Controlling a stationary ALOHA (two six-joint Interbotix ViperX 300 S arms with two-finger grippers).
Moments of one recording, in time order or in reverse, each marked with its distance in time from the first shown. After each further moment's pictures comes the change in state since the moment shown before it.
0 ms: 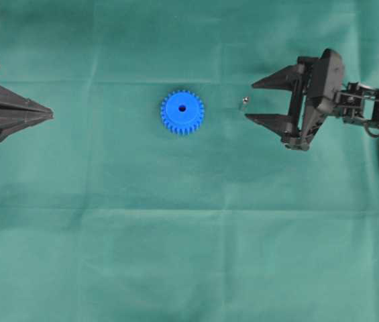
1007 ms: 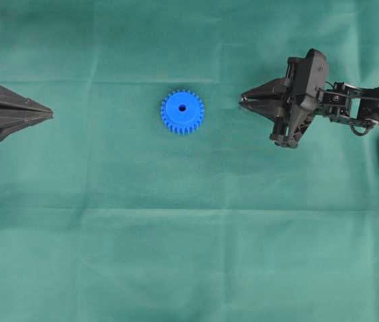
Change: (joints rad) left arm 0.000 0.000 0.000 0.000 -0.002 0.000; right arm -0.014 0.103 -0.044 0.015 -0.023 0.000
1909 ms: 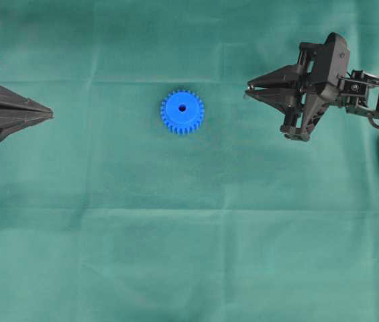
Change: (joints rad) left arm 0.000 0.000 0.002 0.000 0.000 0.000; right arm -0.002 -0.265 0.000 -0.002 0.206 -0.009
